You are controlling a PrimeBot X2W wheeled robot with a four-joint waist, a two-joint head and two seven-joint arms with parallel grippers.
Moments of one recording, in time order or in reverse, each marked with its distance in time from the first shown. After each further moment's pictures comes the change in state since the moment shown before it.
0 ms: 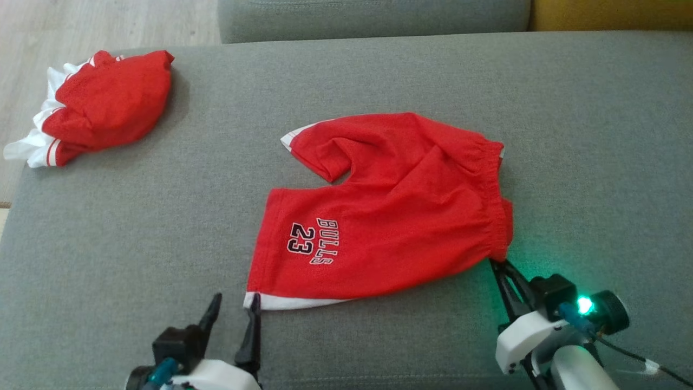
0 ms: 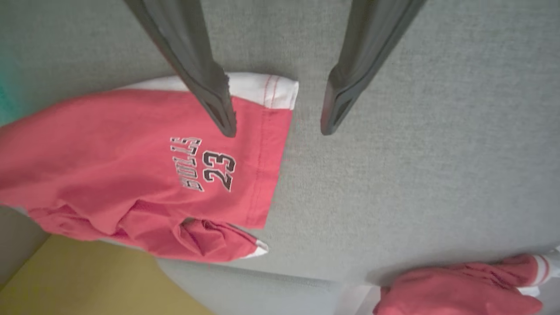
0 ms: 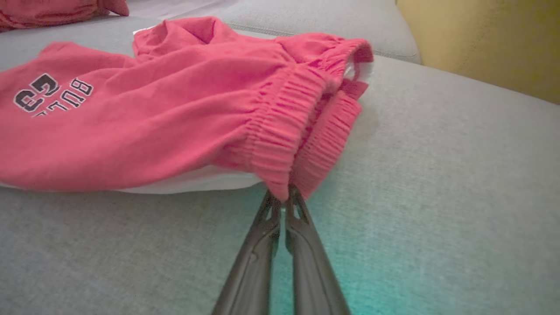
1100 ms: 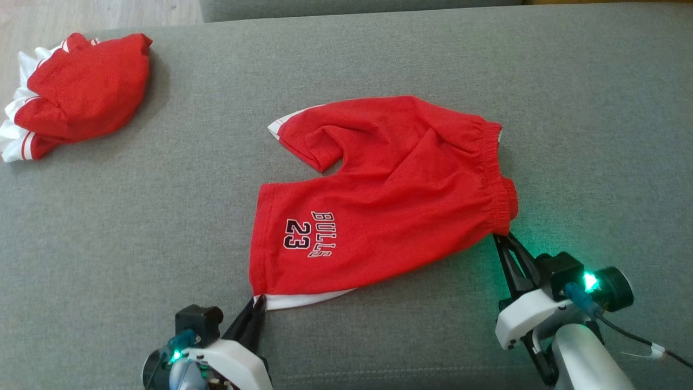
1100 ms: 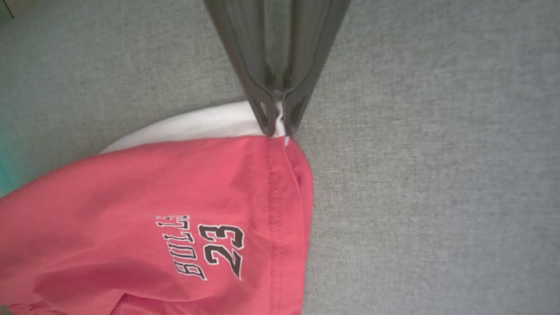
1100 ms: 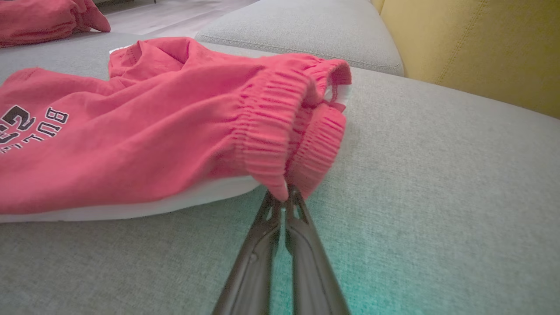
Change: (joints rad) left arm -0.119 0.021 -0.079 0.177 -0.062 -0.086 0.121; right arm -0.040 0.003 -0.025 -0.057 0.000 0.000 0.000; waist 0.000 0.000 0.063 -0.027
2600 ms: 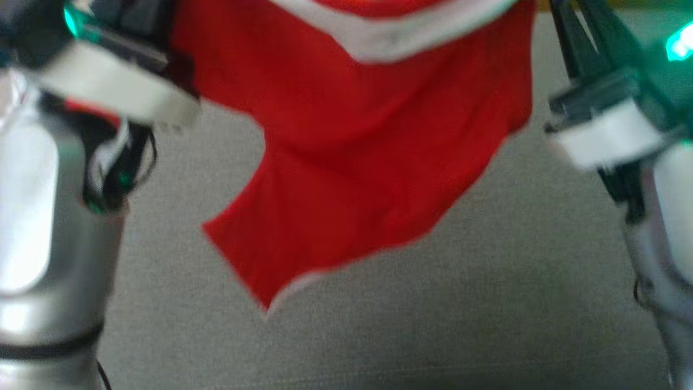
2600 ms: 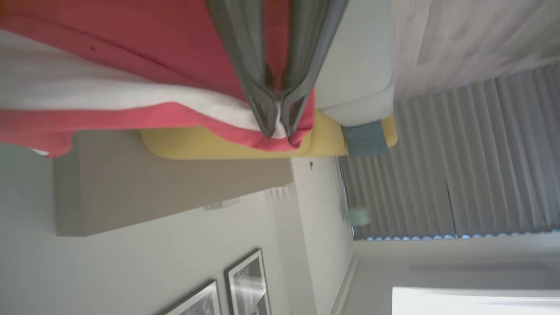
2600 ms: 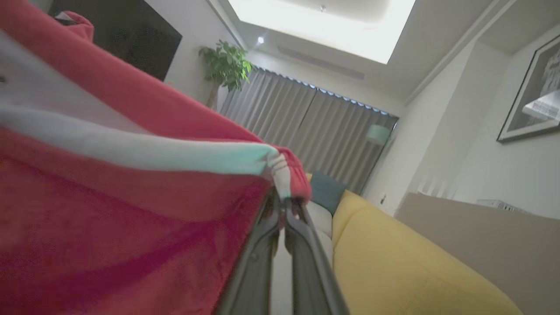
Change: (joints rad) left arm -0.644 0.170 0.082 -0.577 -0.026 -0.044 0.210; right arm -0.358 -0.244 0.144 -0.679 0.147 0.000 0.258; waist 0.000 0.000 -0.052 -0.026
